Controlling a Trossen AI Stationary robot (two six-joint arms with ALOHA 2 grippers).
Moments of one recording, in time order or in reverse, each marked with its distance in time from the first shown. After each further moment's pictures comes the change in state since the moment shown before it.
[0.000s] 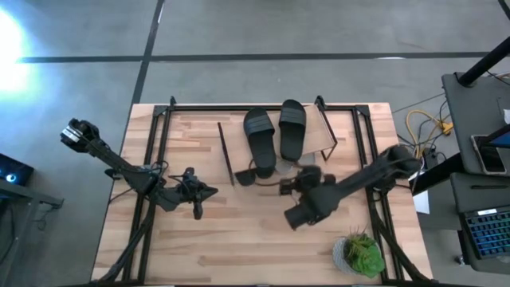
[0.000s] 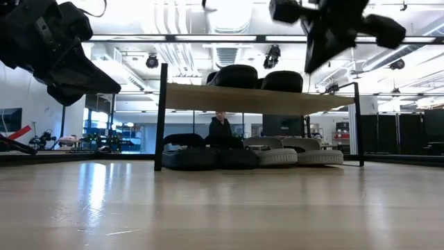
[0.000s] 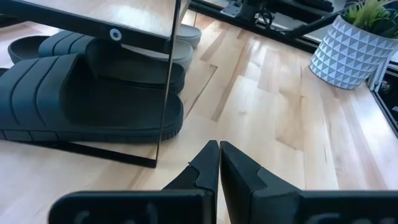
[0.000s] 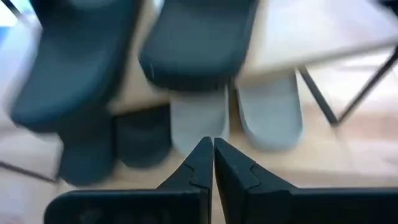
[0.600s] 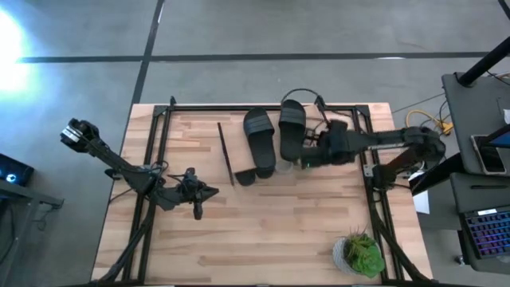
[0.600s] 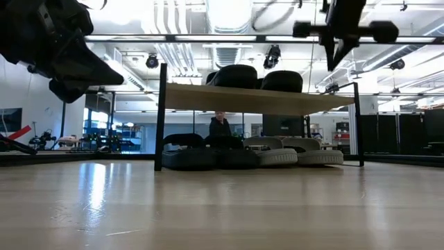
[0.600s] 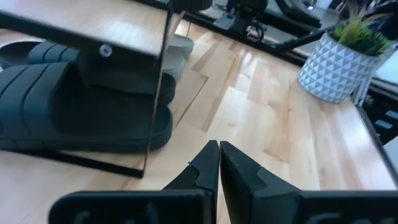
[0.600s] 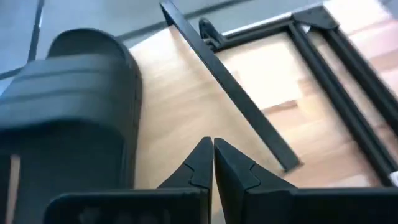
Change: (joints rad) left arm 0.000 -0.001 0.006 0.048 0.002 -0.002; right arm -0.383 -0.350 -0.133 -0.086 -0.069 -0.120
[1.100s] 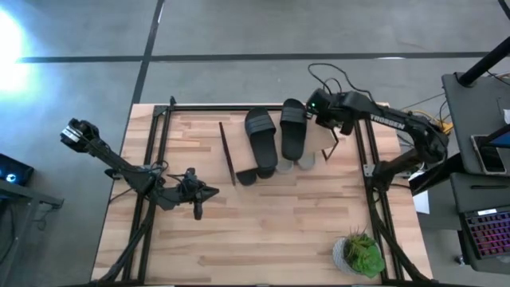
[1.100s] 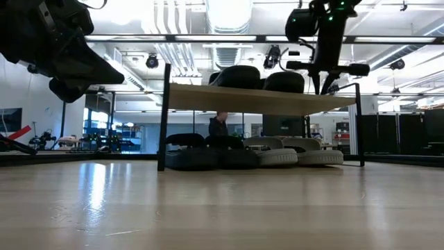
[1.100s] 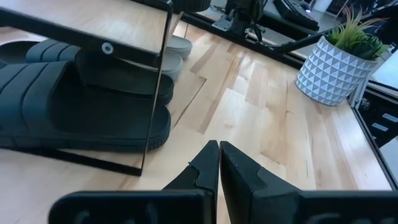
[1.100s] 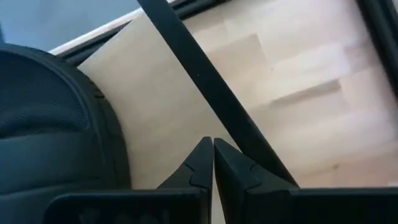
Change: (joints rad) left arm 0.000 0.001 0.000 0.015 0.002 -0.003; right arm -0.600 -0.075 -0.114 0.441 -0.510 -0.612
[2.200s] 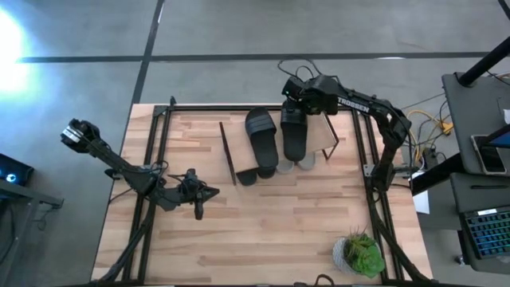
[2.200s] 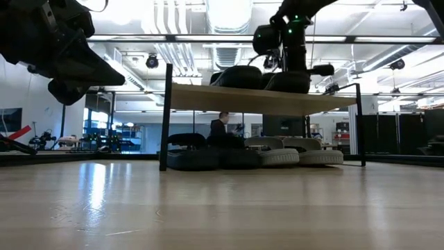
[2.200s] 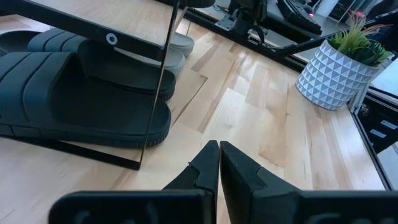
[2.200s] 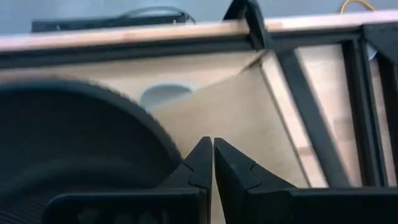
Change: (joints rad) left arm 0.000 0.019 0.003 0.007 -0.004 -0.050; right arm -0.027 0.395 0.451 -0.208 0.115 -0.281
